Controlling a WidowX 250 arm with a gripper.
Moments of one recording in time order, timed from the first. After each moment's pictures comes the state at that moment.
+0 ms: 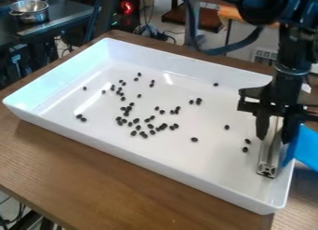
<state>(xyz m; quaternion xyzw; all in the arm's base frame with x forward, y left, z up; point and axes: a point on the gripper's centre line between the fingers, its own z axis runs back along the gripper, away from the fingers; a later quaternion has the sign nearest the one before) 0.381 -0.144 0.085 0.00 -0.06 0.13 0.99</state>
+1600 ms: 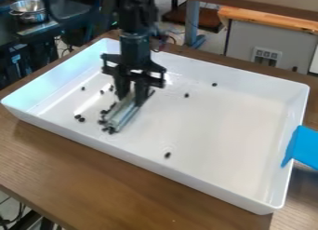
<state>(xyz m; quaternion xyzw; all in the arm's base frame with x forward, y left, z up) 0.351 0.074 0.090 0.05 -0.01 0.10 0.99</state>
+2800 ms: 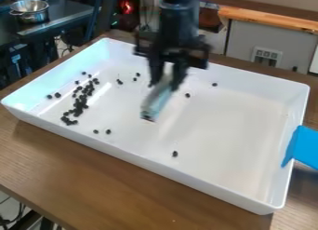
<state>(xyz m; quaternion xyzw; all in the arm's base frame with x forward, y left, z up) 0.358 -0.027 0.145 0.01 -0.06 0.08 0.99</state>
